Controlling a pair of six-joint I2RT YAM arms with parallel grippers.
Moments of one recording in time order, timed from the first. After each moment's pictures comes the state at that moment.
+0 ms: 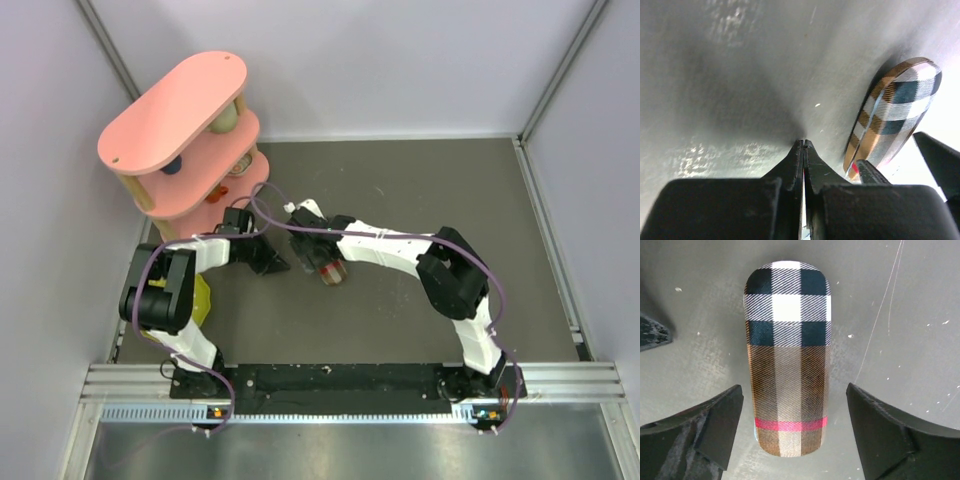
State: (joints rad) left arm -0.17 1.67 0.79 -0.17 0.45 -0.88; right arm 0.97 2.05 1.58 -0.62 0.39 0.32
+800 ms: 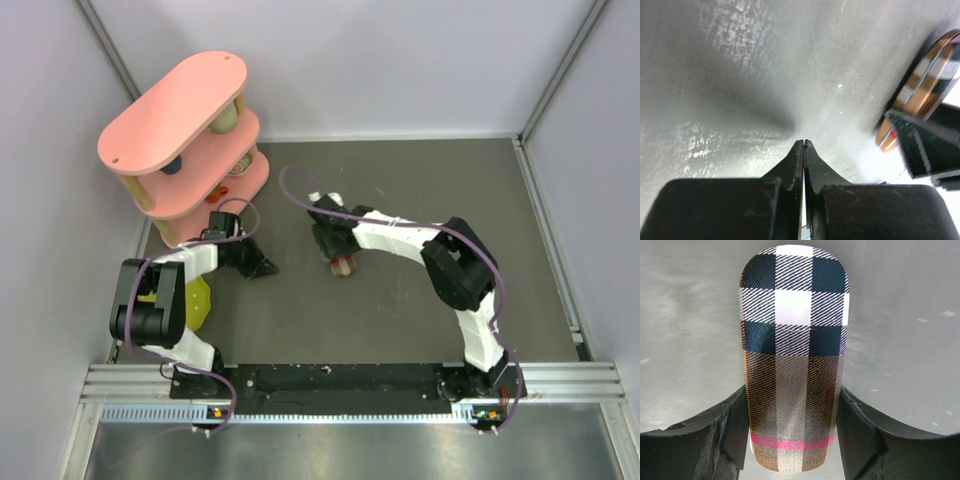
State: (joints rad) left arm -0.09 1.57 0.72 -0.23 0.46 -0.80; right arm 0.86 2.07 1.54 -0.57 0.26 0.36
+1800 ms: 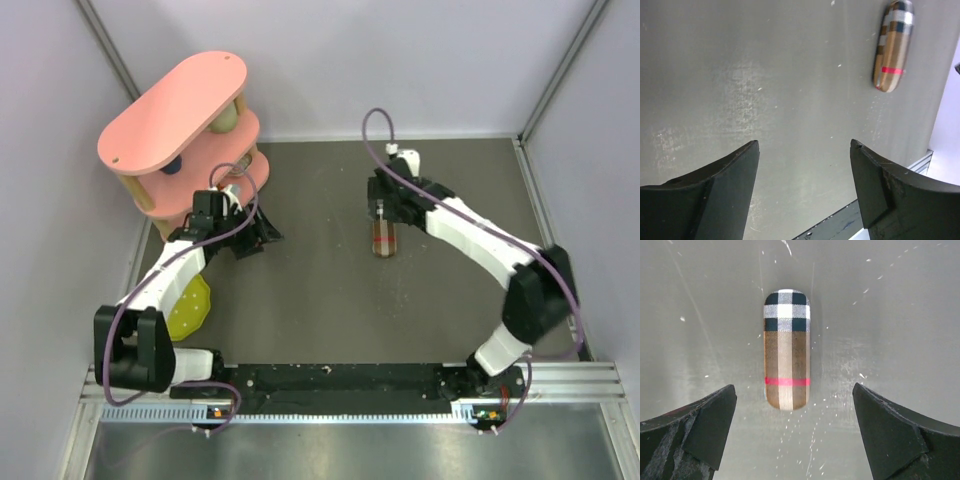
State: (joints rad) left arm -0.10 1.33 0.85 -0.35 0.47 -0.59; right arm 0.59 1.68 1.36 -0.60 0.43 0.44
